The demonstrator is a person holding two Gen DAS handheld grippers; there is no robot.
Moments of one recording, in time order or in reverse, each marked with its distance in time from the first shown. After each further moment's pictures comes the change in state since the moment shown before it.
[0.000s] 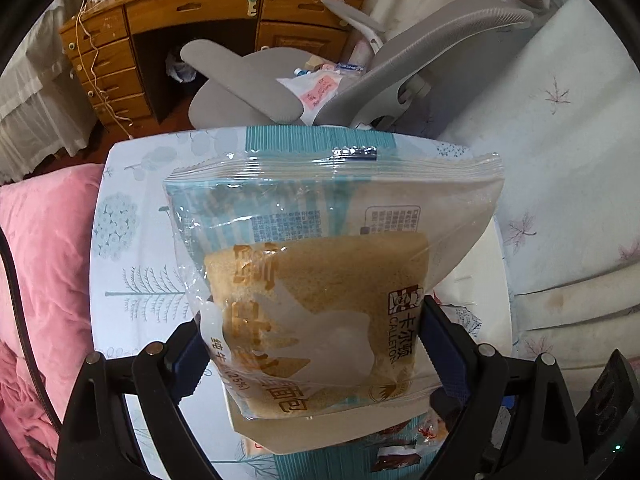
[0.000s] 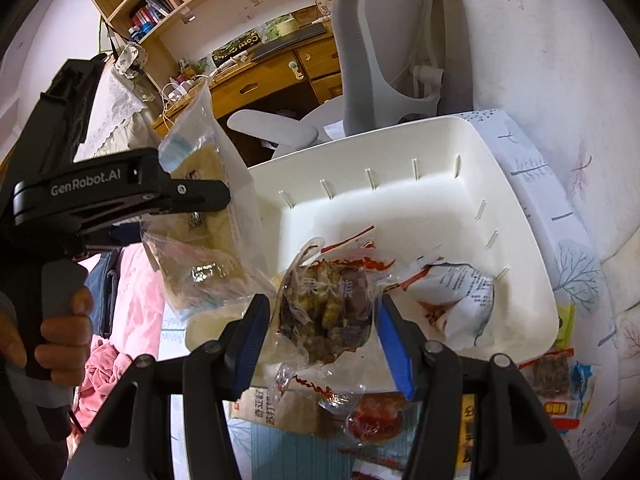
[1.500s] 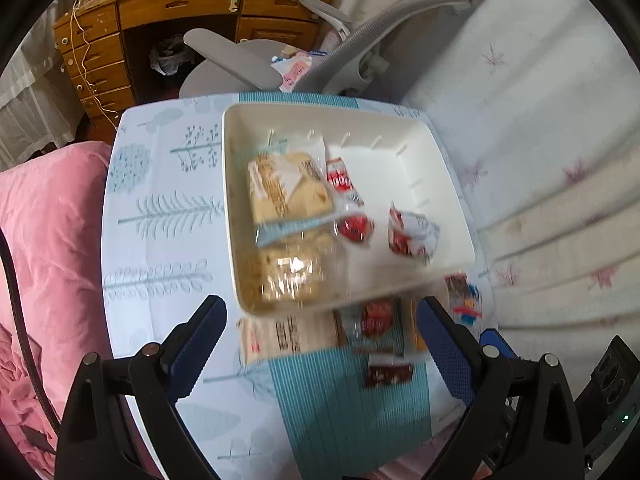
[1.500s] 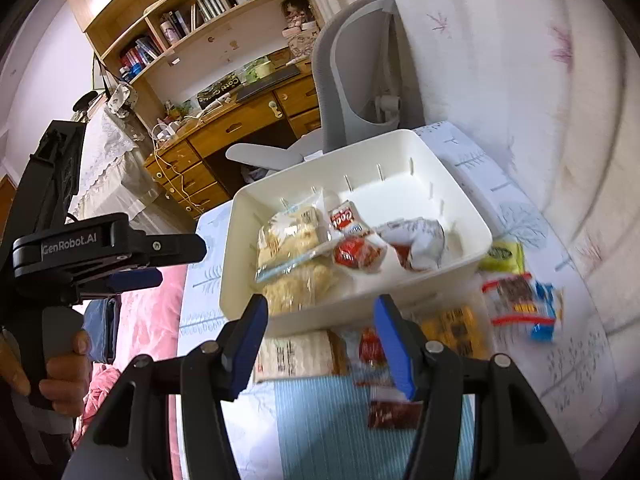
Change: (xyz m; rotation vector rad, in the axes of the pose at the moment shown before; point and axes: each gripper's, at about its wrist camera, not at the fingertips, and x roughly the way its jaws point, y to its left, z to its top) left arm -0.083 0.012 -0.108 0.064 0.026 -0.100; right arm -0.091 0.032 -0.082 0.095 -0.159 -0.088
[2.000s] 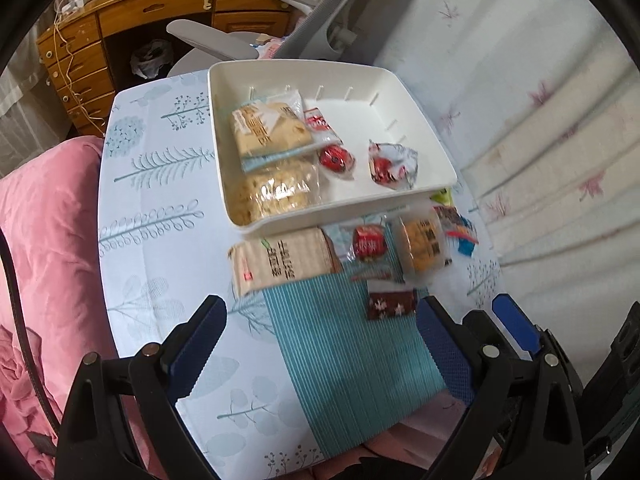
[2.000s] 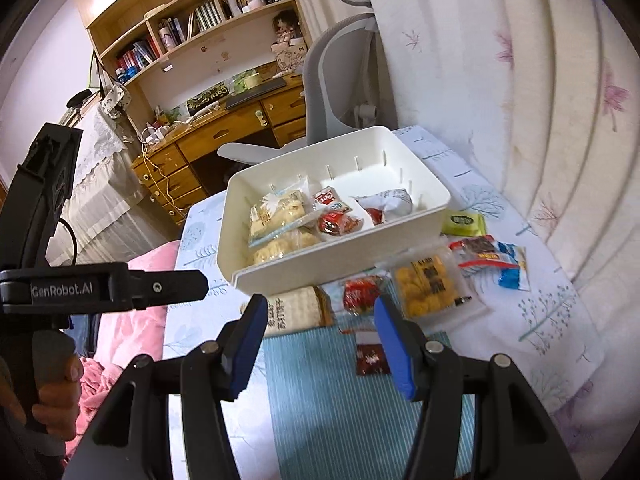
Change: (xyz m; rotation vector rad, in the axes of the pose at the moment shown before) left arm -0.011 -0.009 -0.089 0.109 0.012 -0.017; right arm -0.046 0.009 -0.069 -0.018 -0.076 -0.099
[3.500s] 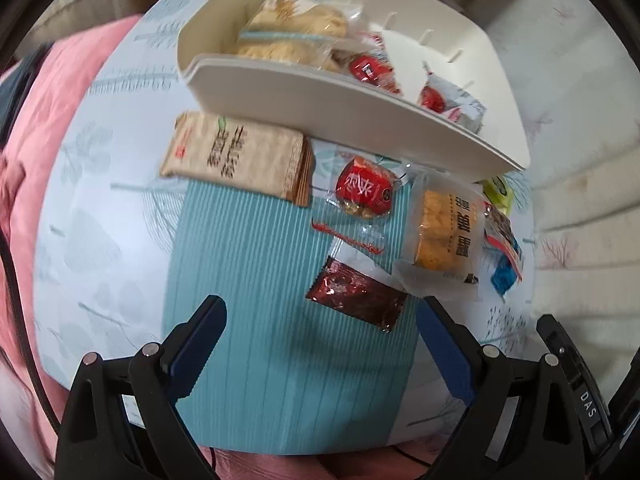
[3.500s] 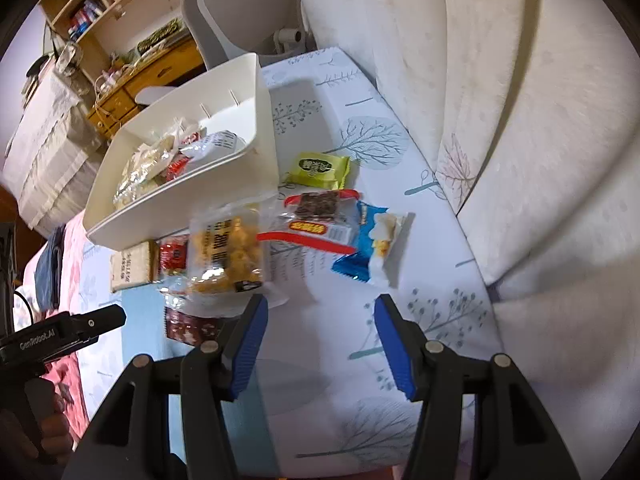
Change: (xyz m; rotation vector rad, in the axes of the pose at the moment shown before) left arm 0.123 -0.078 -0.048 -0.474 0.074 0.184; right arm 0.057 -0.207 0.030 -0.029 0.321 -0.046
